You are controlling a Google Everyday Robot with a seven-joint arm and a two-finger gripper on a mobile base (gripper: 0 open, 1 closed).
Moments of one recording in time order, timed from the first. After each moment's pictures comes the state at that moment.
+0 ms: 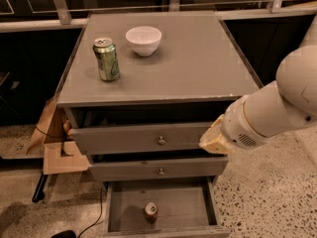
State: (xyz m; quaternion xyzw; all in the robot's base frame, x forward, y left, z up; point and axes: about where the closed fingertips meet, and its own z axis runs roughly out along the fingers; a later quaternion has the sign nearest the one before) arm 0.433 -0.131 0.820 -0.54 0.80 0.10 0.24
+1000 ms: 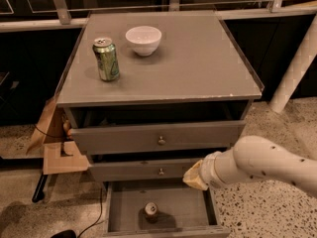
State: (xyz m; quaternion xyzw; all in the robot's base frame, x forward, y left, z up) arm 0.454 -0.118 0.608 -0.52 0.80 0.14 0.26
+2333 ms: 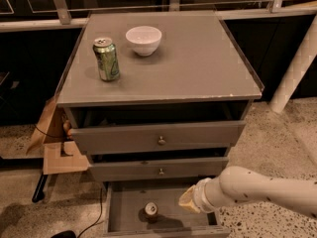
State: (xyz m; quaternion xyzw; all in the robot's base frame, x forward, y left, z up) arm 0.433 -0.110 0.477 -0.53 0.80 0.17 0.23
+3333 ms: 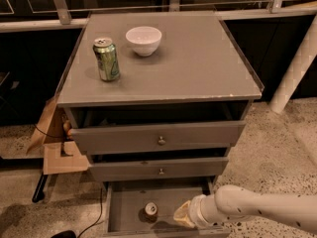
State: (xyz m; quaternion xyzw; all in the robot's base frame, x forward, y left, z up) arm 0.410 -0.093 0.396 -0.52 0.80 0.21 0.23
